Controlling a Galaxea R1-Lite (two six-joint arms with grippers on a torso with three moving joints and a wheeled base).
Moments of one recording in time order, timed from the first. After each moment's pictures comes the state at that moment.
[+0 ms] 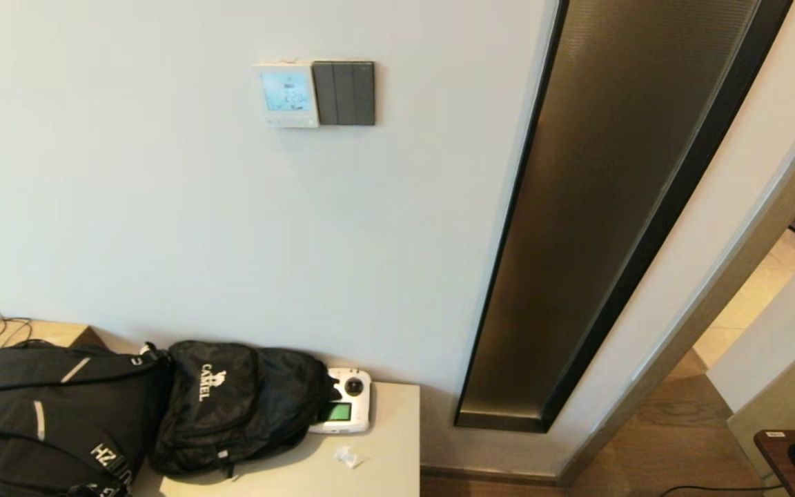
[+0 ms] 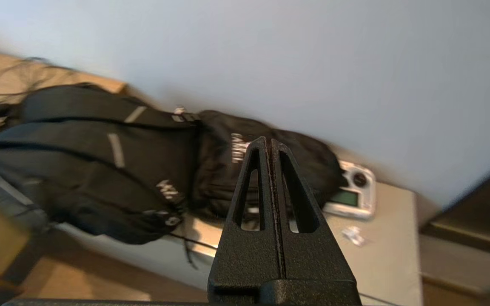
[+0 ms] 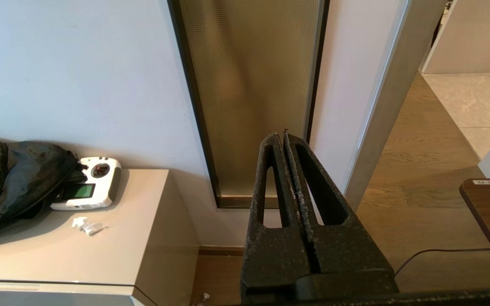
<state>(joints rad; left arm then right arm) 0.16 0.29 -0.26 0.07 -0.02 -0.04 0.00 0.00 0.00 -0.01 0.02 -0.02</state>
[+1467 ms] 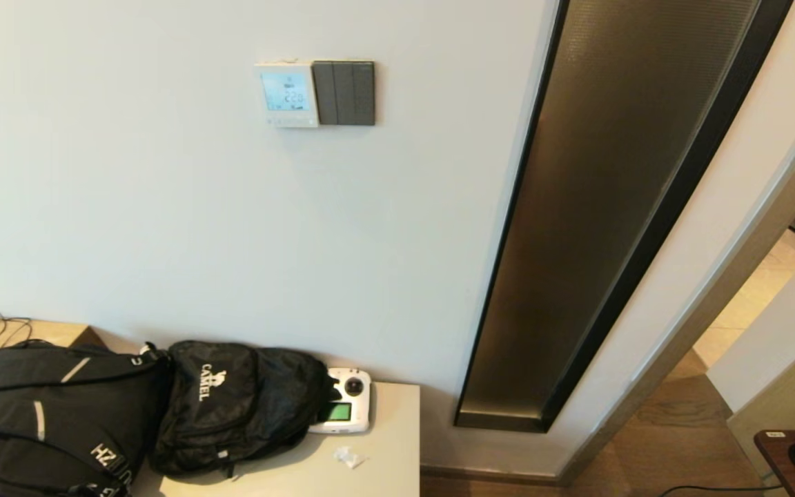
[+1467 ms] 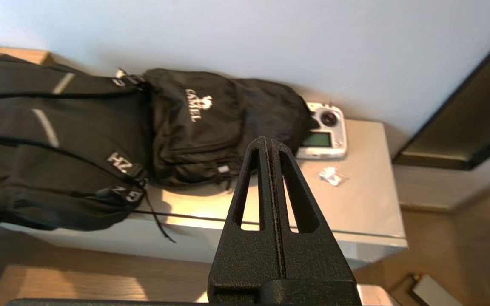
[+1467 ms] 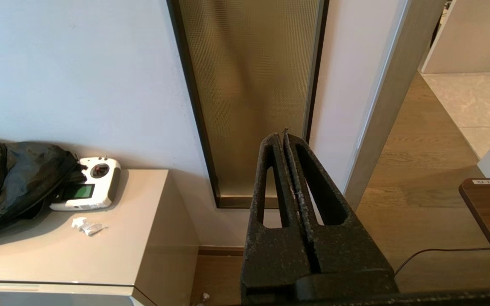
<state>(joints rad) 0.08 0.29 -0.02 -0.06 -0.10 0.02 -0.01 0.00 0.00 -0.01 0.02 -0.02</state>
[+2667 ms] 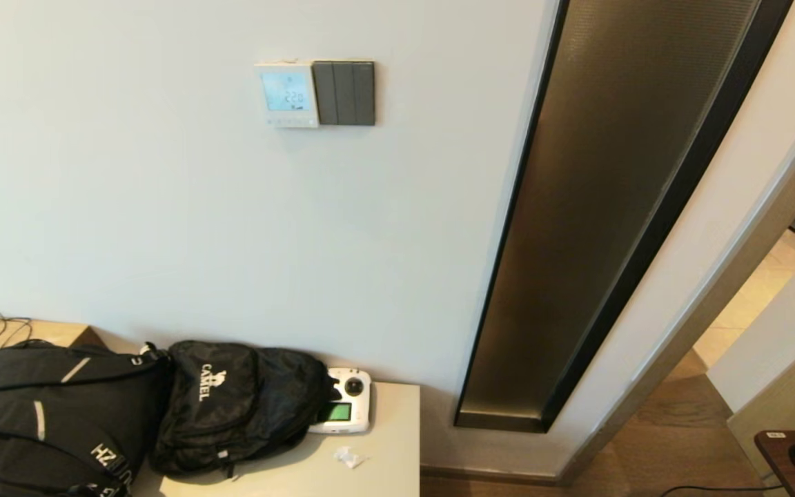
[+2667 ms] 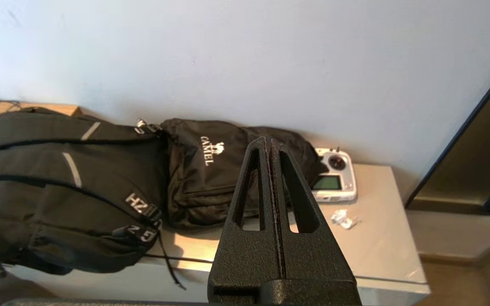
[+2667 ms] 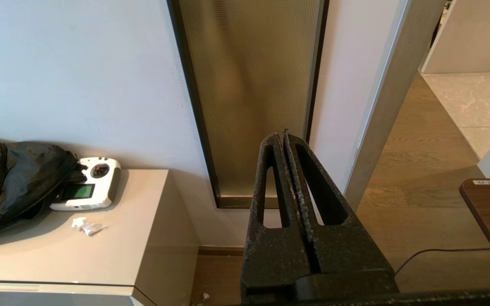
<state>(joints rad) 0.00 0.01 -0.02 0.04 0.00 0.03 0.00 0.00 0.00 -0.01 0.02 -0.02</state>
